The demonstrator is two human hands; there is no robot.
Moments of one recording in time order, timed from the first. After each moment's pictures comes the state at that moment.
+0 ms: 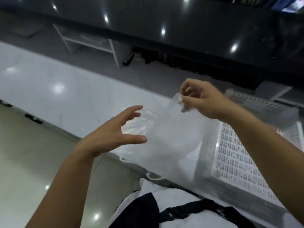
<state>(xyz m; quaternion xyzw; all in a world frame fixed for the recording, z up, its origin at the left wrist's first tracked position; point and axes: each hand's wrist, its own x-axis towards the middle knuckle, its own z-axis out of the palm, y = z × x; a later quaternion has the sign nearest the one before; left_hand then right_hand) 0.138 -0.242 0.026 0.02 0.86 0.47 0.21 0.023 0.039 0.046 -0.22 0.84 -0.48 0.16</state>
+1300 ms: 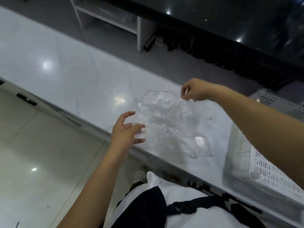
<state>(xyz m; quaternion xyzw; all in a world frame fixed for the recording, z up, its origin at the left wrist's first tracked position) 0.146 -0.319 -0.092 -0.28 0.59 0.76 0.03 -0.063 -0.096 -0.024 -0.13 0.93 -0.17 0.30</state>
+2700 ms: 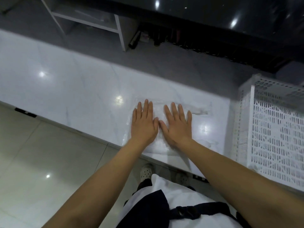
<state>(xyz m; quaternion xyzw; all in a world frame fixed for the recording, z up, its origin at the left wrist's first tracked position) 0.072 -0.250 -0.166 0.00 0.99 0.15 0.07 0.064 -0.100 -0.172 -0.09 0.99 -0.06 0.12</state>
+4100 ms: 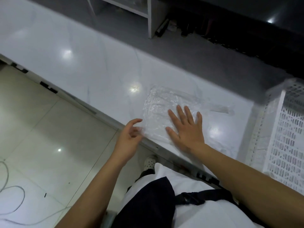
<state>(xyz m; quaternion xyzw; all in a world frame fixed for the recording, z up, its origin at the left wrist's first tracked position) 0.192 -0.323 -0.139 -0.24 0.73 0.63 0.07 0.096 -0.096 -0.172 -0.23 0.96 -0.06 0.13</state>
